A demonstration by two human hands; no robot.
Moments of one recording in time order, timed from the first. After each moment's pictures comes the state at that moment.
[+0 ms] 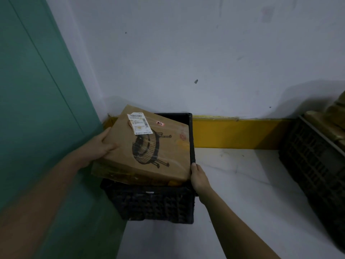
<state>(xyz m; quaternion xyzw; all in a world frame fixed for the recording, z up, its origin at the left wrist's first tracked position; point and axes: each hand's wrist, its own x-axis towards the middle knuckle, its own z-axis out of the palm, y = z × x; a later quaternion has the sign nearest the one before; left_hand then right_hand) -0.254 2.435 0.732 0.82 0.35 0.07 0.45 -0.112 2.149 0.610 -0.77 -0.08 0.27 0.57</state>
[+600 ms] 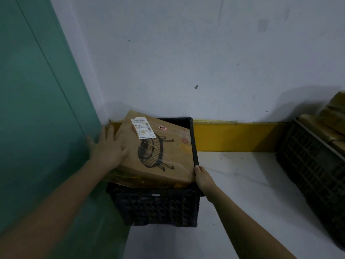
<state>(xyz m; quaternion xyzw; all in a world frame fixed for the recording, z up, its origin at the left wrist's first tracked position) -0.249 2.405 0.740 0.94 0.34 -0.02 -0.09 -0.107 2.150 0.614 -0.83 -0.09 0.26 0.49</state>
